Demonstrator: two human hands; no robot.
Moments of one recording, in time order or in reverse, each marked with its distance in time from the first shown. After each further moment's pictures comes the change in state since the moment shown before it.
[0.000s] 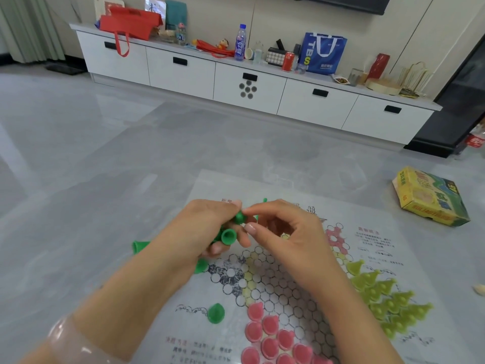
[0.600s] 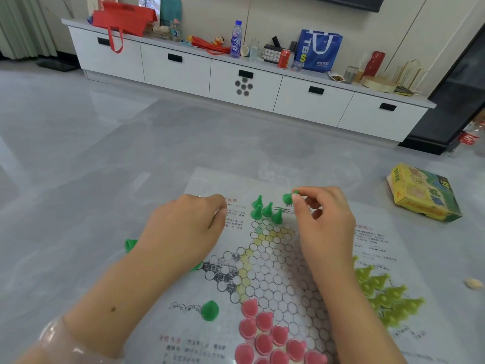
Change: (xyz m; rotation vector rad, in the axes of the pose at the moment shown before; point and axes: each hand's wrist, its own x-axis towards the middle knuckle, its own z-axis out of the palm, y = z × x) left_hand 0.010 -0.012 -0.013 1.188 0.305 0.394; right_hand 0.004 0.027 -0.018 -0.340 0.507 0.121
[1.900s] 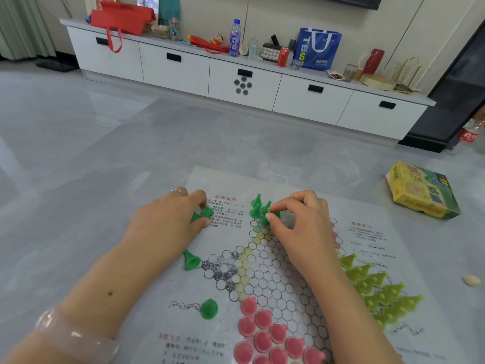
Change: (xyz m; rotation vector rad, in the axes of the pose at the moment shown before) left_hand 0.008 -0.025 0.004 0.118 -0.091 -0.015; right_hand -0.004 0.008 0.008 -0.218 -0.290 -0.037
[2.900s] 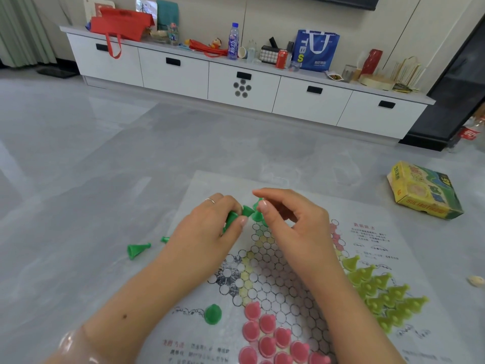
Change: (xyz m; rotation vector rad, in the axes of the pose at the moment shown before) left_hand -0.011 0.033 0.008 -0.463 0.139 0.187; right_hand -0.004 -0.030 -0.008 0.447 0.017 -0.180
